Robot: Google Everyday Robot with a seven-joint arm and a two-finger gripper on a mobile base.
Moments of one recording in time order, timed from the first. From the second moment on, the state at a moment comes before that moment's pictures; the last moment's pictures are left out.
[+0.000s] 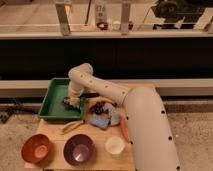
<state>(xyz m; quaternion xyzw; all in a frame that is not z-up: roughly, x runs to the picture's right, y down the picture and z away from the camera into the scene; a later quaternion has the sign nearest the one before) -0.208 0.027 0.893 -0.25 -0.20 -0.10 0.94</state>
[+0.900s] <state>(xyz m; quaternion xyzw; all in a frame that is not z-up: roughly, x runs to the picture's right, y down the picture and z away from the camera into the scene) -0.188 0.003 0.872 -0.22 -0.16 -0.12 0.95</state>
